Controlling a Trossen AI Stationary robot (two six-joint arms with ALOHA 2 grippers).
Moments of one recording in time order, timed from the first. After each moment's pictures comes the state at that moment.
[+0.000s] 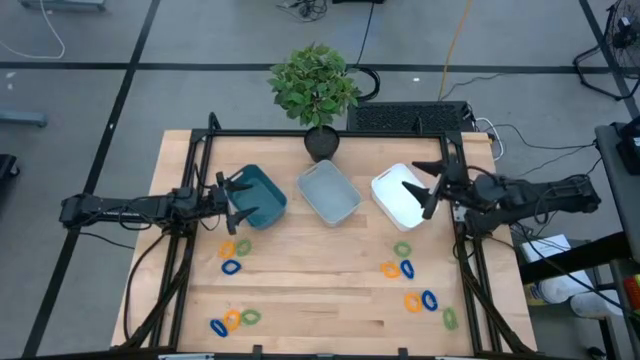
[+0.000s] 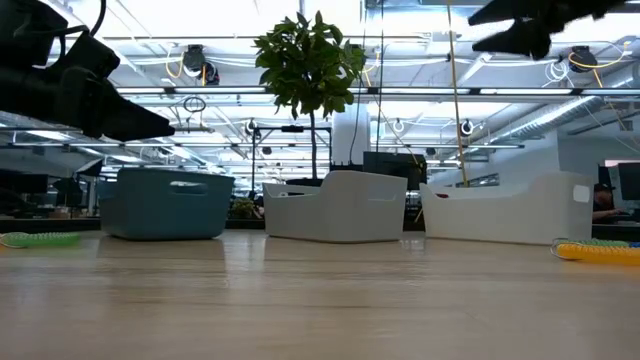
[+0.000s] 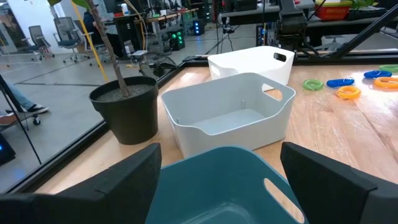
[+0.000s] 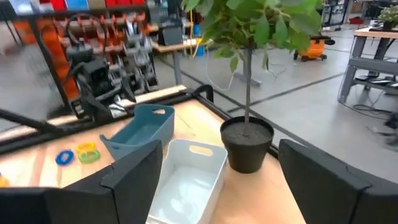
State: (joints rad) left arm 0.04 0.25 0.01 0.10 -0.26 0.07; right arm 0.15 0.54 0.63 -0.28 0.63 0.20
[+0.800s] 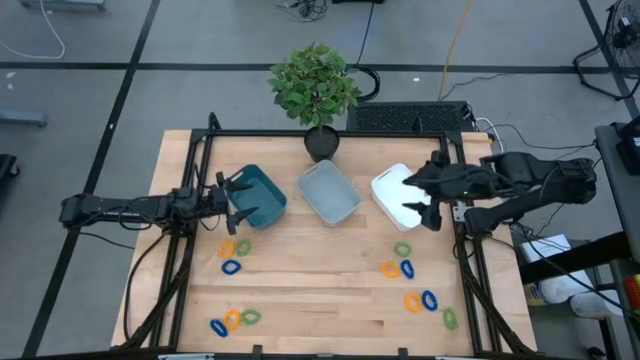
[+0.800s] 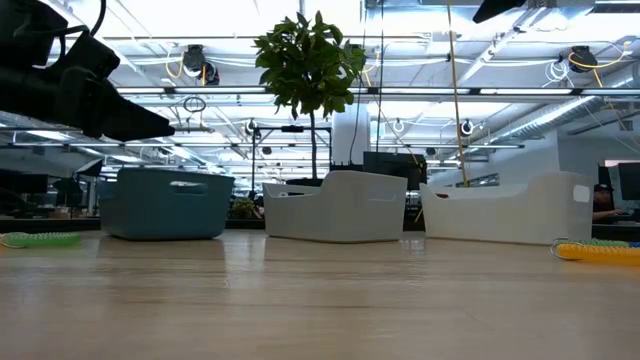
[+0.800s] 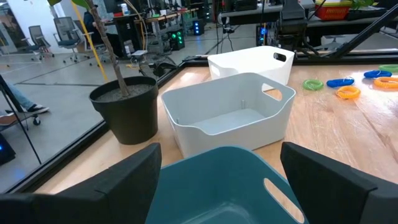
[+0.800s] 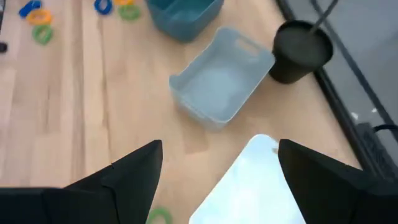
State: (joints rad) left arm 0.04 0.25 0.01 0.10 -0.26 0.07; right arm 0.15 1.03 1.33 -1.14 0.29 0.26
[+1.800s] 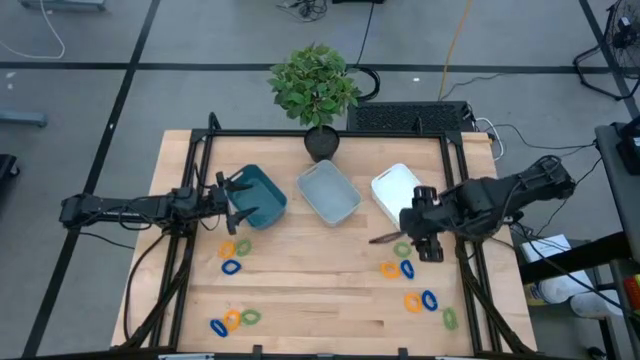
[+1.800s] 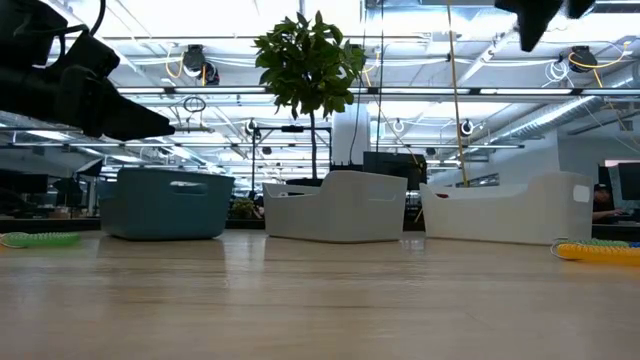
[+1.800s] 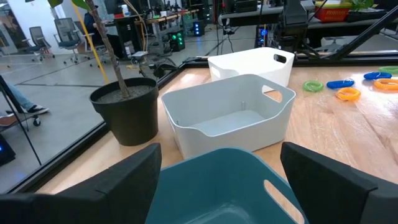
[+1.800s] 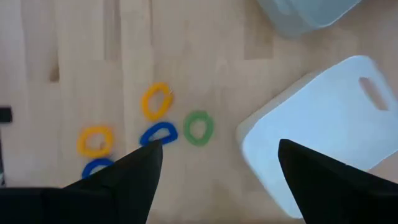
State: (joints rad) left arm 0.04 0.25 0.01 0.11 -0.26 0.07; right arm 0.36 1.29 1.39 -1.42 0.12 0.35
